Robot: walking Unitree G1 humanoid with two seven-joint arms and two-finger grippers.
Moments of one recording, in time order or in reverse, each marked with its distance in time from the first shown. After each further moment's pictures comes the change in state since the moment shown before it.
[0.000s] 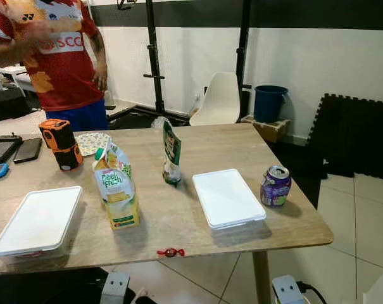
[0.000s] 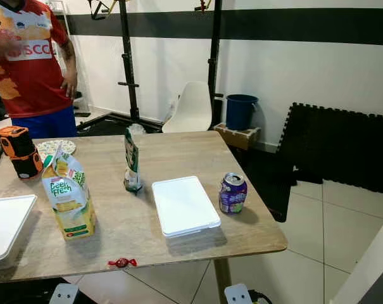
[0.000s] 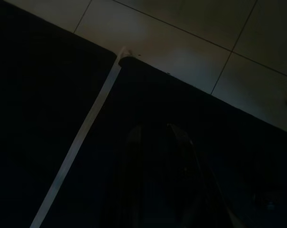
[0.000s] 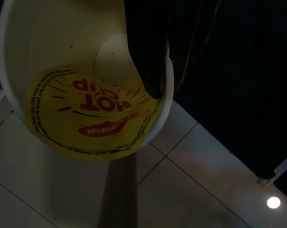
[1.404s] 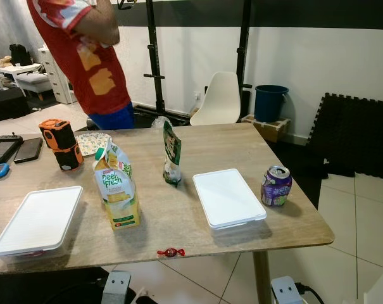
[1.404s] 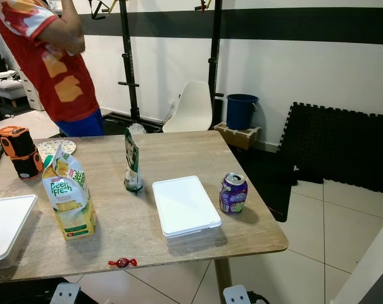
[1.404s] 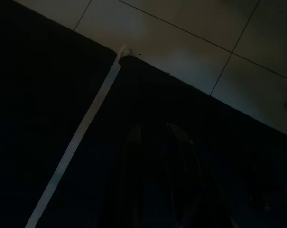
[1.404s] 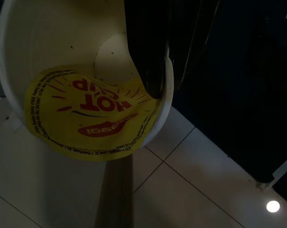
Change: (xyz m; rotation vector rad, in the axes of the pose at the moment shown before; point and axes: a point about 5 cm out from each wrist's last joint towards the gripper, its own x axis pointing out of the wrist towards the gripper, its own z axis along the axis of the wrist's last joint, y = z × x) left arm 0.001 -0.003 0.002 -0.018 0.004 0.005; right arm 0.001 0.003 -0.002 0.014 0.025 -0.001
